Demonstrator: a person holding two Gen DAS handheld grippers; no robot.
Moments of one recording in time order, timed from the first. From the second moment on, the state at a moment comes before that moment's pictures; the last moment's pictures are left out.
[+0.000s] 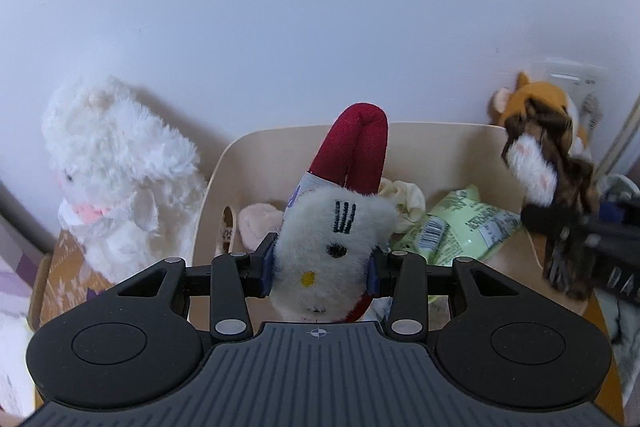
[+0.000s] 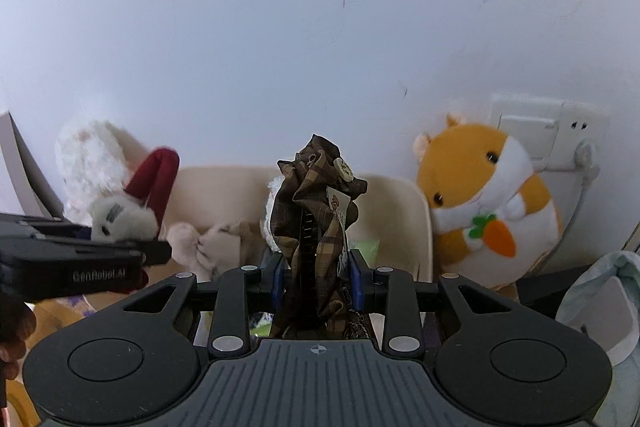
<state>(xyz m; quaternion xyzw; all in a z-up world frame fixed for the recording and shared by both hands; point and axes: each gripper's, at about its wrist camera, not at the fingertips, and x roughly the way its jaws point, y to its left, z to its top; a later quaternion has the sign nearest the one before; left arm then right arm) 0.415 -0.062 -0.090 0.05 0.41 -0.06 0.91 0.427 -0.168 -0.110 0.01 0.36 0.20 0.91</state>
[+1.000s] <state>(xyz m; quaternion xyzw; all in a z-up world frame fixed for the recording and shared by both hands) 0.291 0.021 -0.122 0.03 0.47 -0.05 0.88 0.325 -0.214 -0.144 -0.16 0.33 0.26 0.90</state>
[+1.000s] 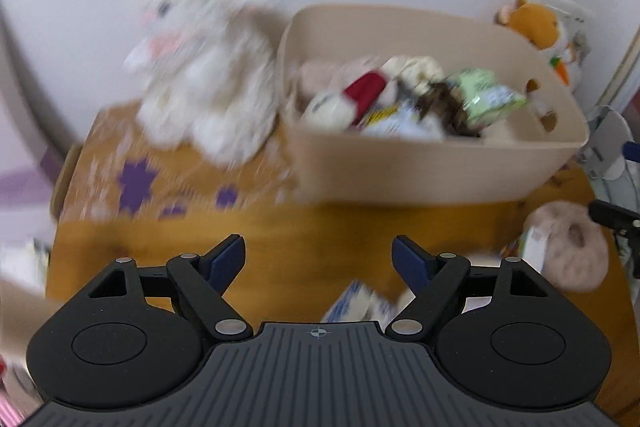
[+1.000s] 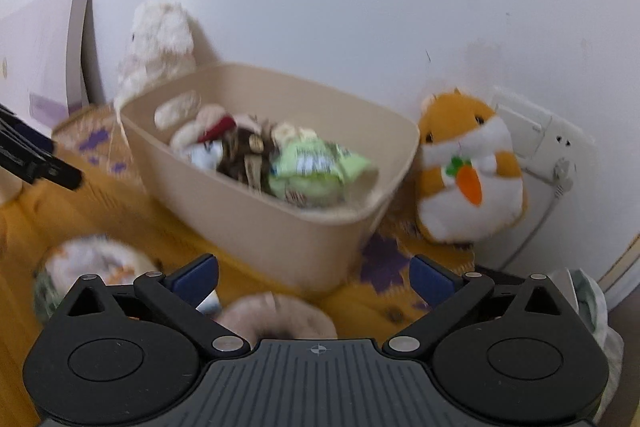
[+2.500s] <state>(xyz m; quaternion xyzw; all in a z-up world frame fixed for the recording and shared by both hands) 0.232 0.035 -0.176 -0.02 0.54 -0.05 0.84 0.283 -0.223 -0.190 -0.18 0.40 0.30 0.85</state>
